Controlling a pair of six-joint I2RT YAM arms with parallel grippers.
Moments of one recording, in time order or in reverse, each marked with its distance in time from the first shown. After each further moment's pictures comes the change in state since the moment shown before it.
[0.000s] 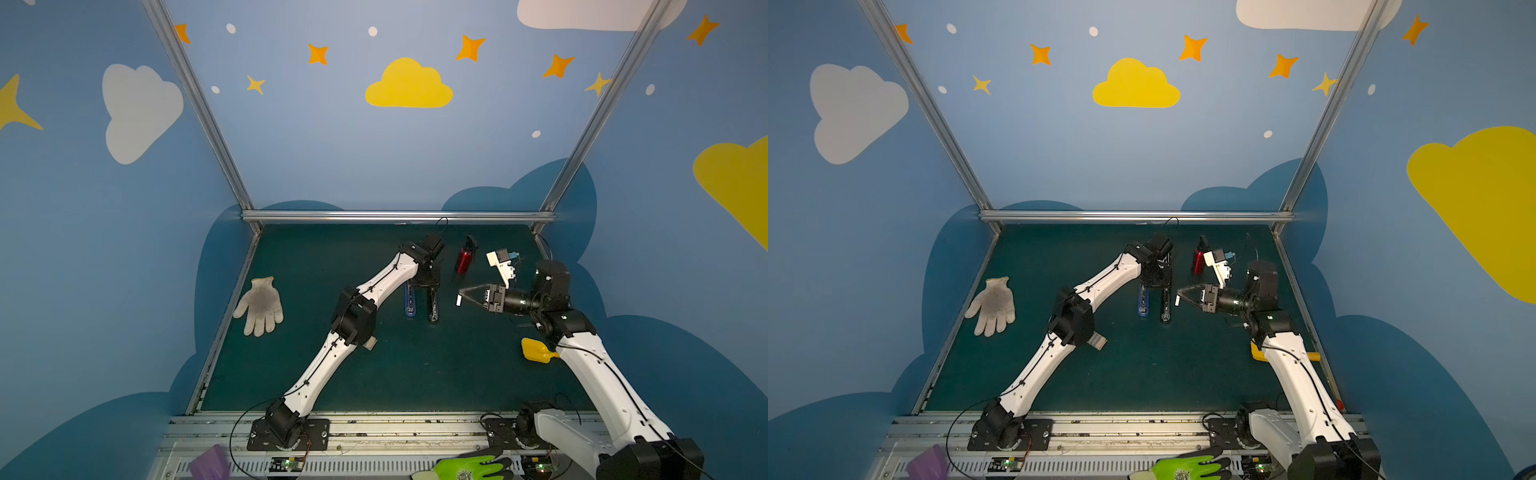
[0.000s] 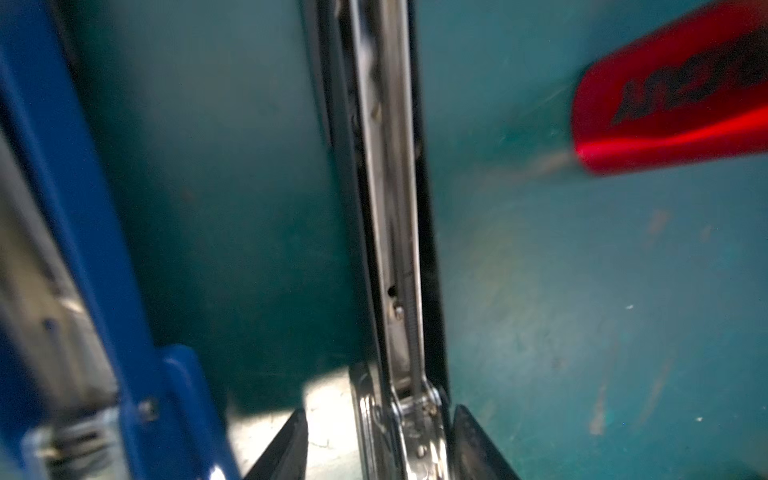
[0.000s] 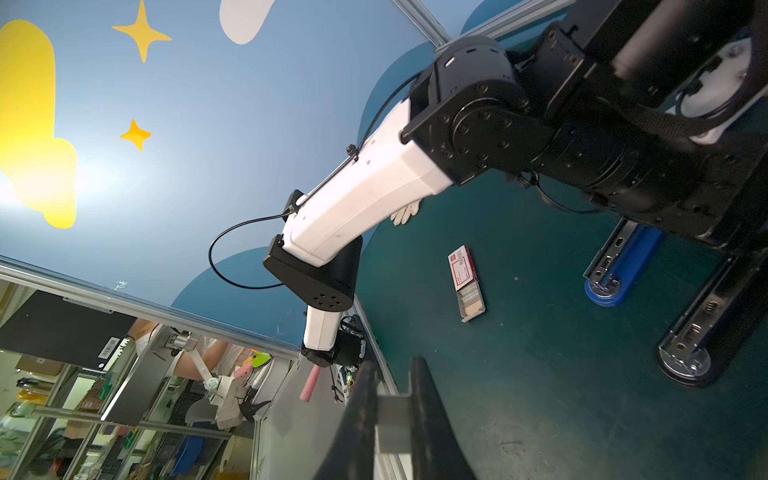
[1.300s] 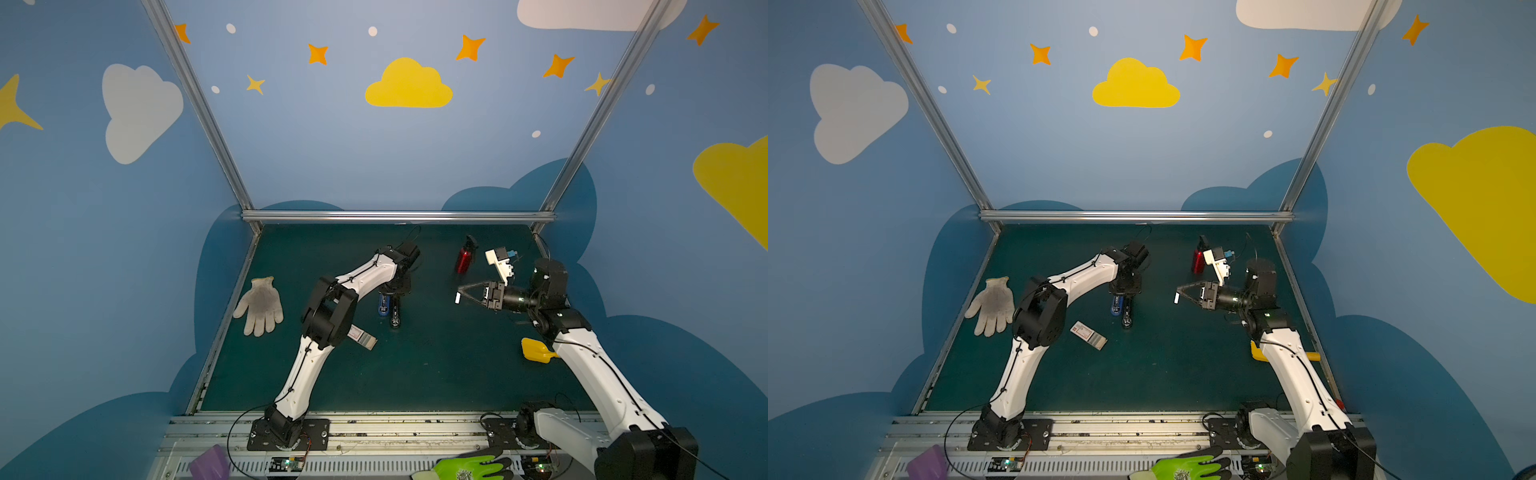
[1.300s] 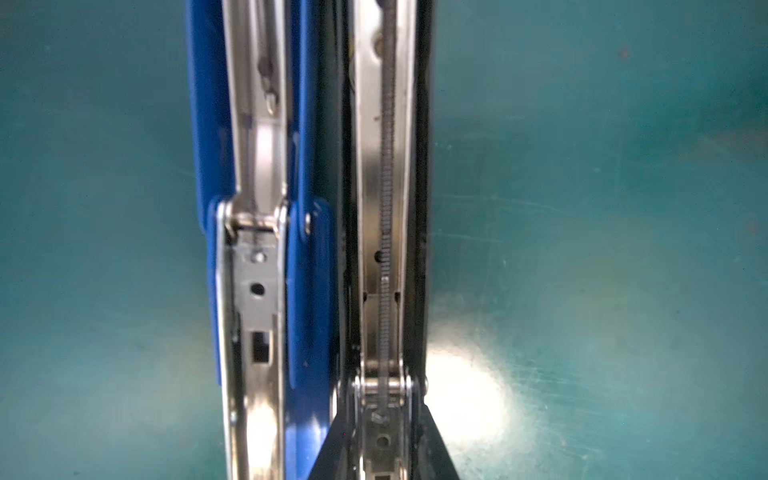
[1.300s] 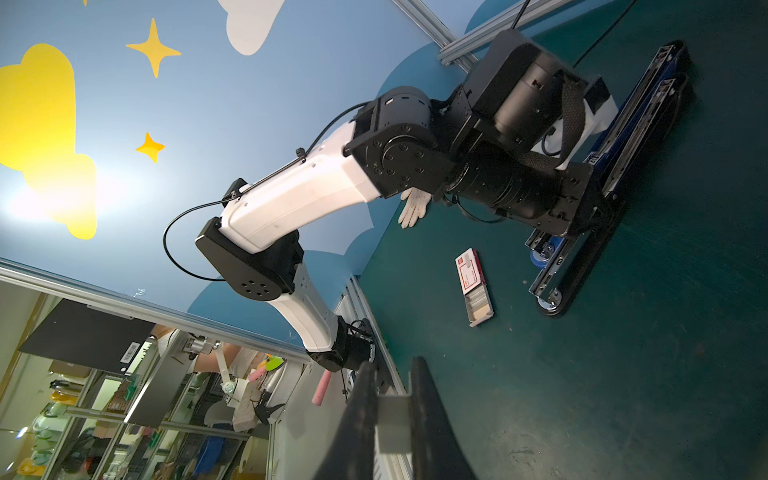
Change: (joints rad) left arm 0.069 -0.390 -0.690 0.142 -0.175 -0.043; right arm -0.006 0.038 -0.016 0.086 -0.026 0.066
